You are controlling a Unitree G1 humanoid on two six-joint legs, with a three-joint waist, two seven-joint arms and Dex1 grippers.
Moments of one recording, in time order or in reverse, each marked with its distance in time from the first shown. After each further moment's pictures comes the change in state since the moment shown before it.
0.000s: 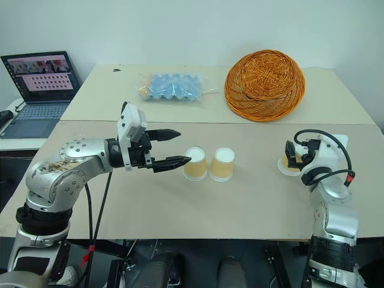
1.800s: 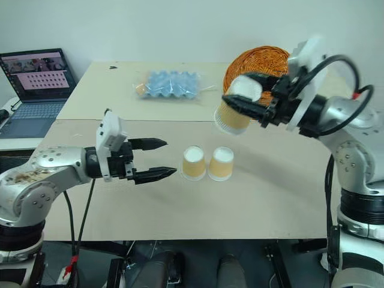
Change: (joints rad) left arm 0.127 0.189 0.135 -0.143 -0.167 0.077 0.015; right arm -0.449 -0.319 0.280 -0.218 0.412 0.236 0.649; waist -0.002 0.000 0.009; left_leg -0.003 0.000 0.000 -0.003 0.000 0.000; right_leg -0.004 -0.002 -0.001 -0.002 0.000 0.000
